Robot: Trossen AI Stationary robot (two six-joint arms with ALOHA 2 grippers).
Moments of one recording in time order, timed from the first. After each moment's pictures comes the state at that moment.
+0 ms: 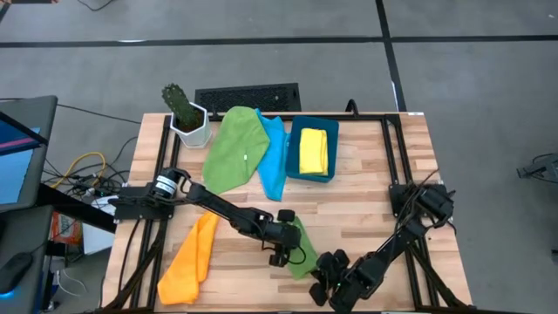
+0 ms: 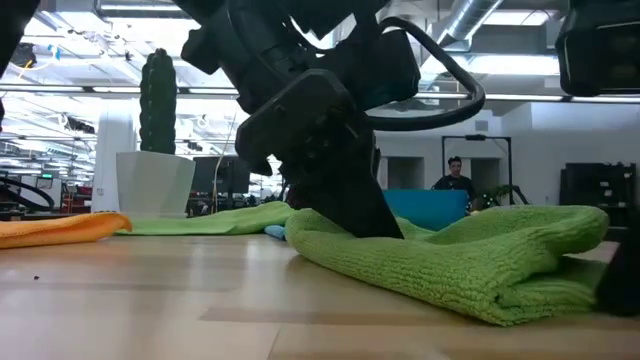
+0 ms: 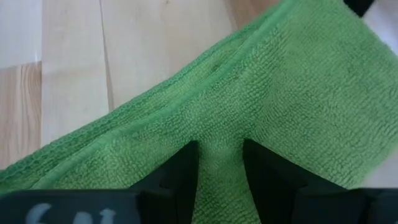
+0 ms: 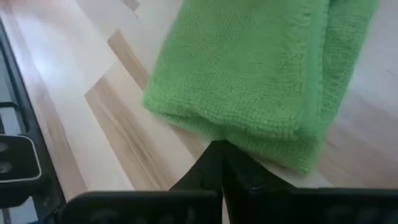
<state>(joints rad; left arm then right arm) -0.30 2.11 1.33 -0.11 -0.09 -0.05 0.85 2.02 1.15 -0.29 0.54 1.49</state>
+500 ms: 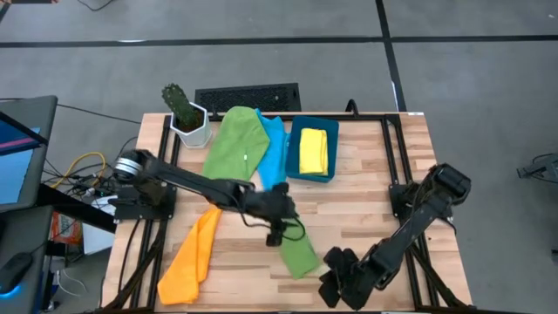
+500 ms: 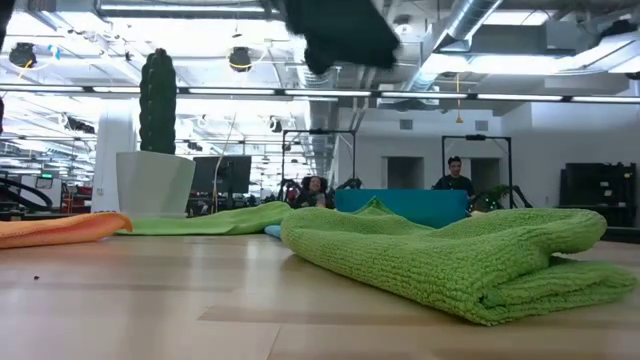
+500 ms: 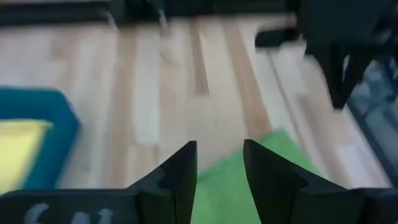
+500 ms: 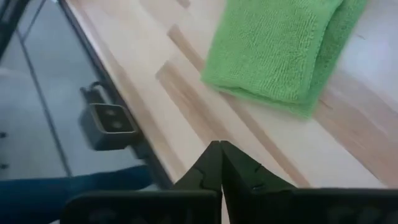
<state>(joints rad) -0.21 1.73 1.33 -0.23 -0.06 -0.09 0.83 1.77 1.15 -0.39 0.38 1.49</state>
